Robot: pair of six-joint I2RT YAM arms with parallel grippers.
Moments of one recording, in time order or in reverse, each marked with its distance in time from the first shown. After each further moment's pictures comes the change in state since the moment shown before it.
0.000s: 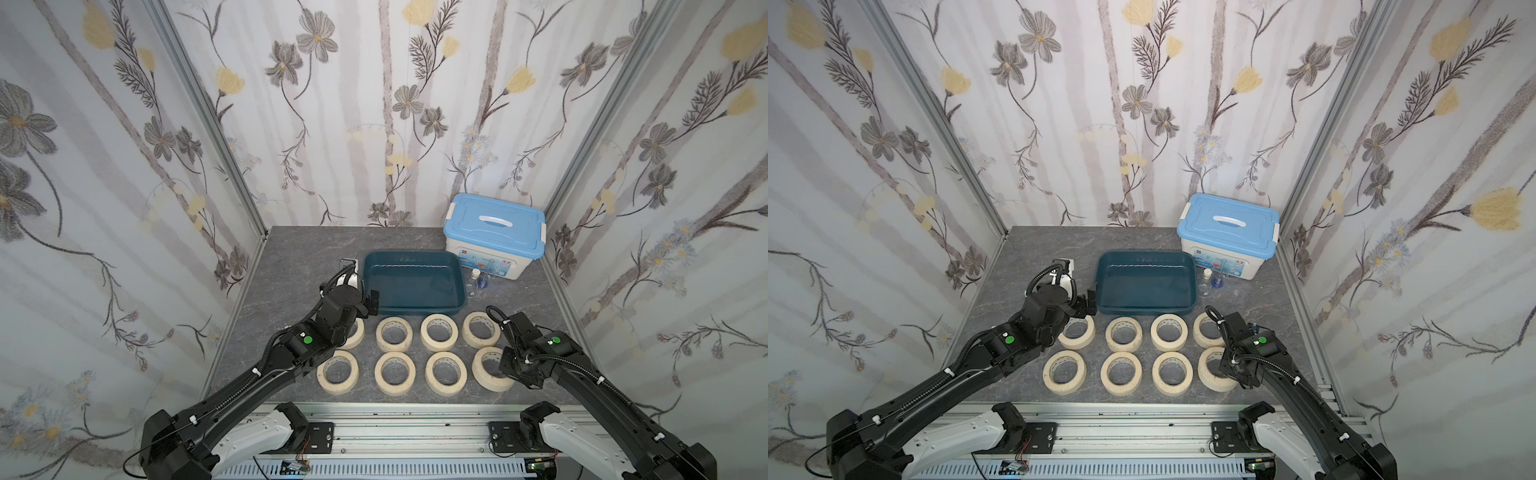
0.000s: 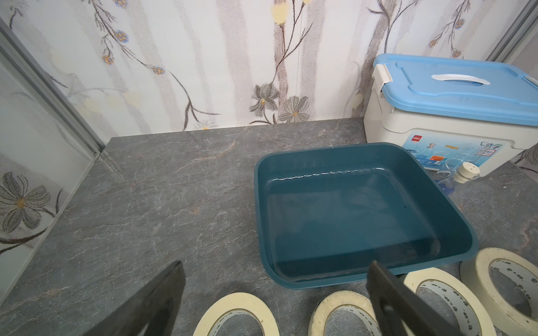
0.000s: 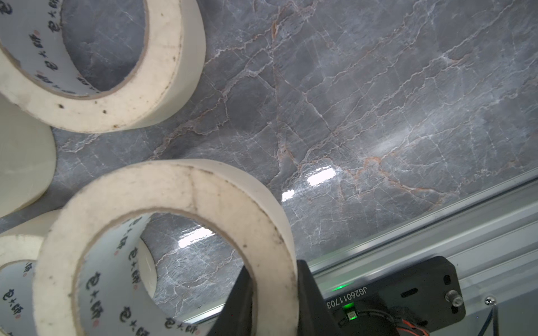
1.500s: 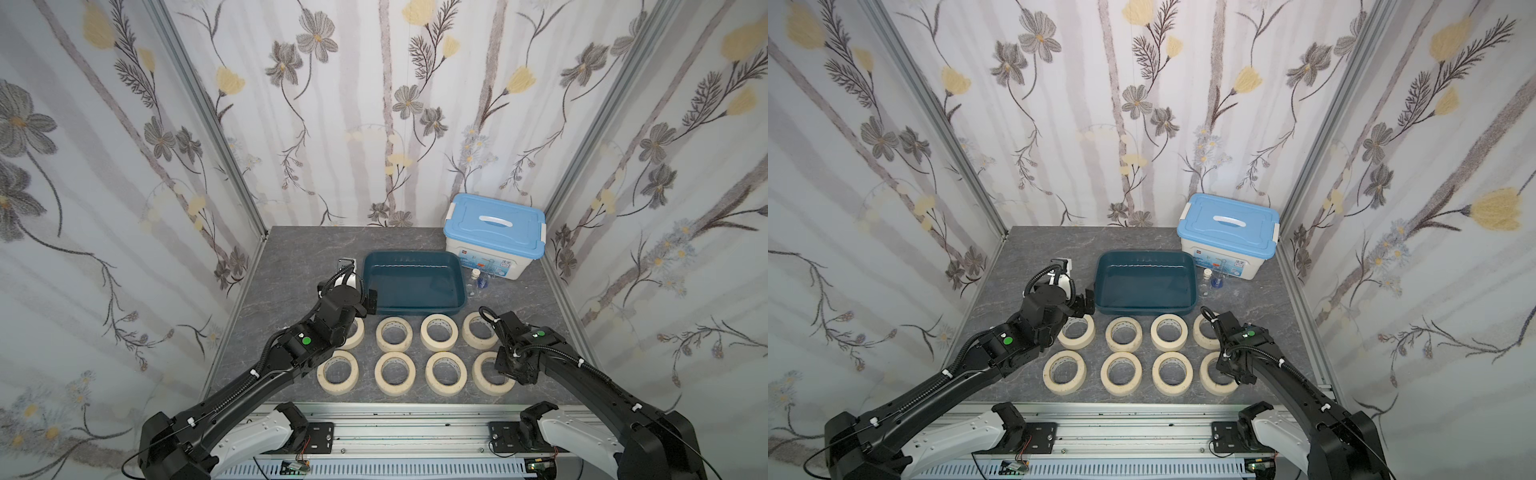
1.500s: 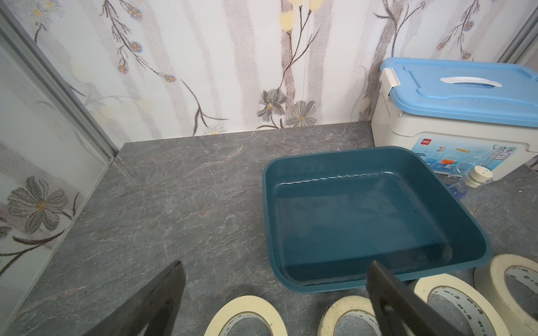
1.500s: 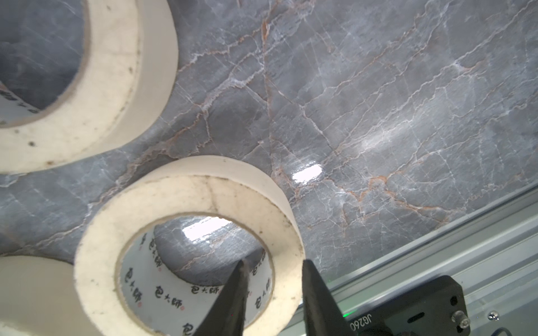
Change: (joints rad) left arm 0.001 -0.008 0.000 0.000 -0.034 0.022; right arm -0.003 0.121 -0.032 0.111 0.037 -0.013
